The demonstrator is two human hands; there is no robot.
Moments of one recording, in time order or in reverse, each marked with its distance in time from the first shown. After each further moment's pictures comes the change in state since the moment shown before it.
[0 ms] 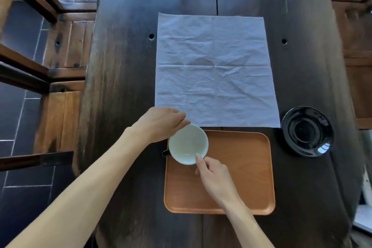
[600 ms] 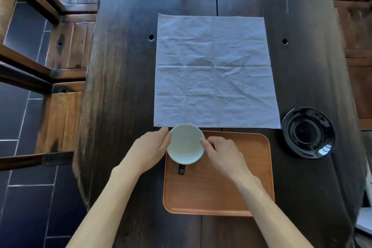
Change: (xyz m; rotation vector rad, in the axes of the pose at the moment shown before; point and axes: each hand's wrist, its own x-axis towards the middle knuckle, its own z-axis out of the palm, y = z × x) left_hand -0.054 0.012 0.046 -0.524 0.074 -0.356; right_hand 0.042 -0.015 -0.040 -0.326 0.031 -0.115
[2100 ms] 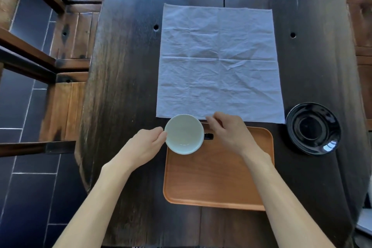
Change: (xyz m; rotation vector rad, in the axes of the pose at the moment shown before) left_hand -0.020 -0.014 0.000 -0.217 -0.035 -0.220; right_hand 0.031 0.008 -0.020 0.159 0.047 -0.222
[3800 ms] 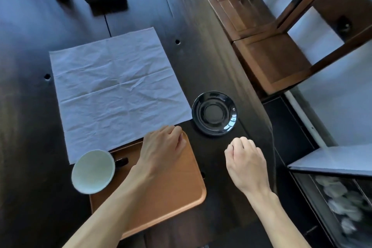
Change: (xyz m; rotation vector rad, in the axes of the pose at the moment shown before) left_hand 0.018 0.206 0.163 0.627 0.354 0.881; right_hand -0.166 0.161 -0.097 -0.526 0.673 0.315
